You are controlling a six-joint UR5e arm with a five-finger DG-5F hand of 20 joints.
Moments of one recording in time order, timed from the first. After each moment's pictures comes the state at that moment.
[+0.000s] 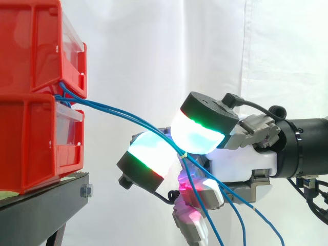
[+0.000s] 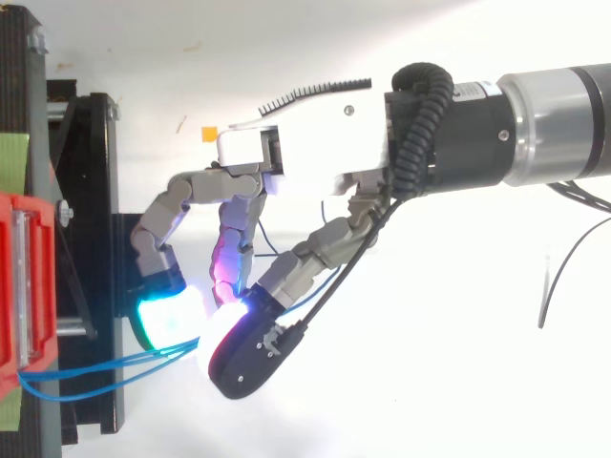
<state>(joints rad) 0.03 -2.39 -1.03 -2.90 -1.71 -0.19</state>
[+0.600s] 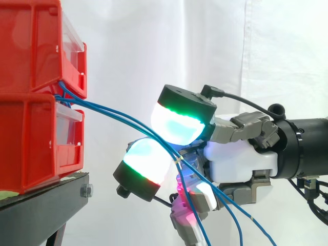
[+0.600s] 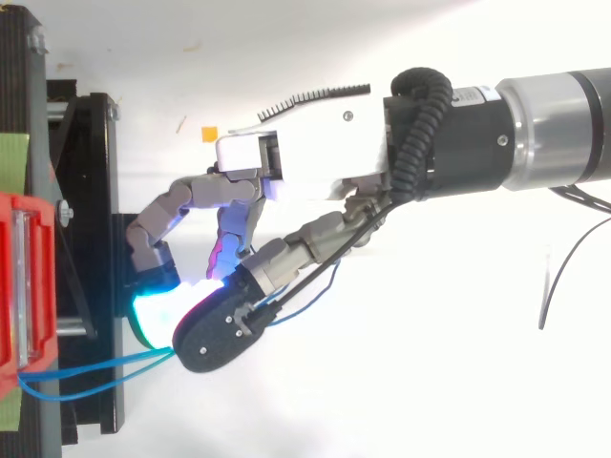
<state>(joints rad) 0.03 -2.39 -1.03 -2.90 -1.70 -0.19</state>
